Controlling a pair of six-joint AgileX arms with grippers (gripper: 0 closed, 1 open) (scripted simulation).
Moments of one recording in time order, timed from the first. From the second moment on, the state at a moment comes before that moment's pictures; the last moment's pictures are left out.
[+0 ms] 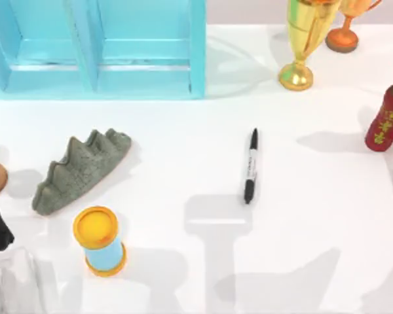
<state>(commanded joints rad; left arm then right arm) 0.00 0.00 0.00 0.00 0.00 0.00 -0.24 0.90 0.81 -0.66 0.00 -0.24</state>
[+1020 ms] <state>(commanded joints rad) 0.00 0.00 0.00 0.00 0.00 0.00 -0.50 1.89 1.68 -1.36 0.00 -0.49</state>
